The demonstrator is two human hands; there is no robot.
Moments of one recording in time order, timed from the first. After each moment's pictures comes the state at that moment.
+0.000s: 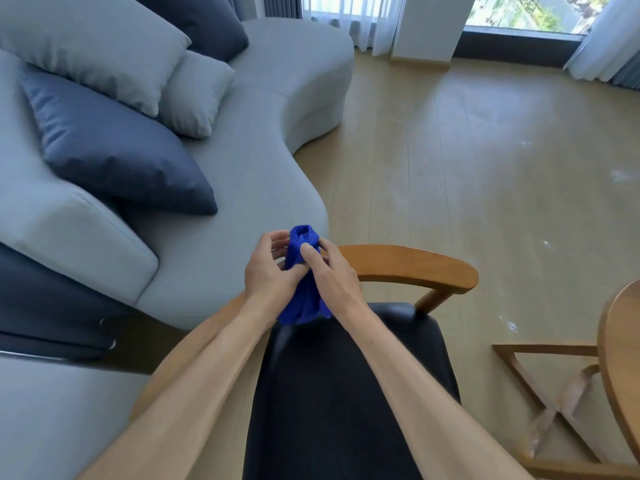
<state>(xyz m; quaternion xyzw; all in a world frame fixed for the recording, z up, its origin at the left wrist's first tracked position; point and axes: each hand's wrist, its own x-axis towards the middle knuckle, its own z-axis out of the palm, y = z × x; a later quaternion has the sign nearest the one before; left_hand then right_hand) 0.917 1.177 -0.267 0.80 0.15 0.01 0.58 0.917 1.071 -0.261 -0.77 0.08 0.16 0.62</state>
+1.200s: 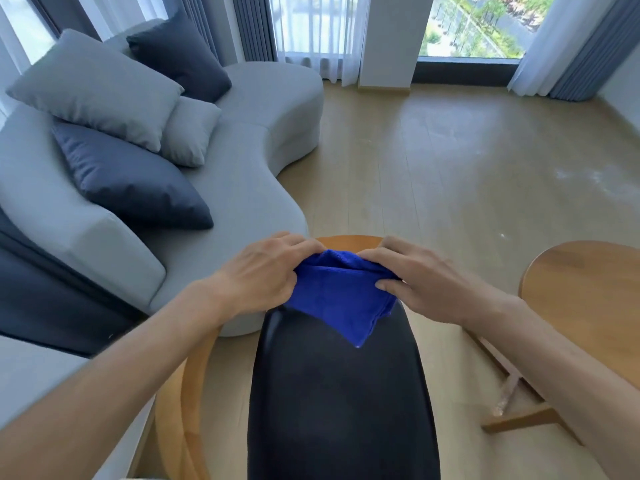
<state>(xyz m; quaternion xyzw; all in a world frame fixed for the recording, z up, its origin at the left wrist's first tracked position) 0.819 1.167 -0.099 0.93 -0.32 -0.07 0.18 0.791 0.915 -0.104 -0.94 -0.26 0.06 0.21</state>
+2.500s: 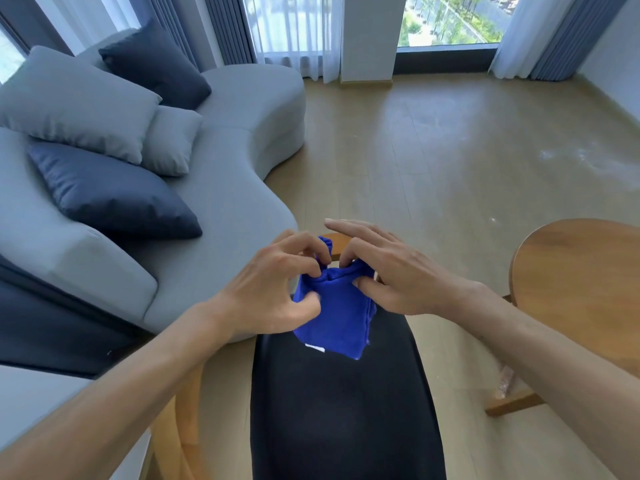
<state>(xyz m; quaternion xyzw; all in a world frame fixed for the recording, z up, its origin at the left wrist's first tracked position) 0.805 1.141 -0.105 0.87 -0.38 0.00 0.31 0.796 0.919 -0.117 -0.91 -0.32 -0.01 0.27</state>
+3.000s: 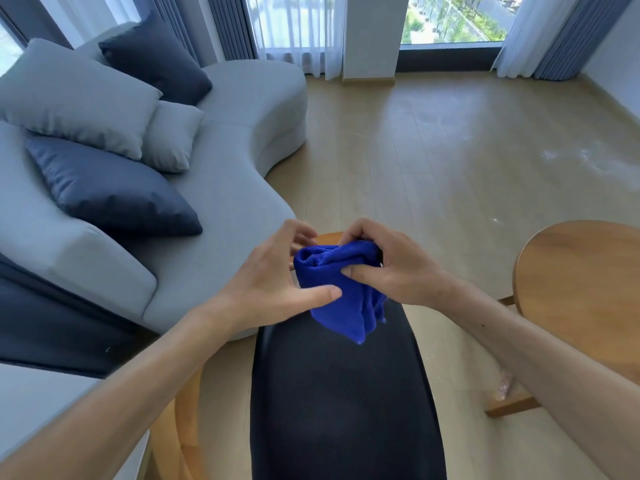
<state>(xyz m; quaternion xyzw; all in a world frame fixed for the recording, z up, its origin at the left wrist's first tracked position) 0.805 1.140 -0.103 0.87 -0.21 -0.08 0.44 0.802 0.933 -0.110 -0.85 -0.20 0.06 0.49</state>
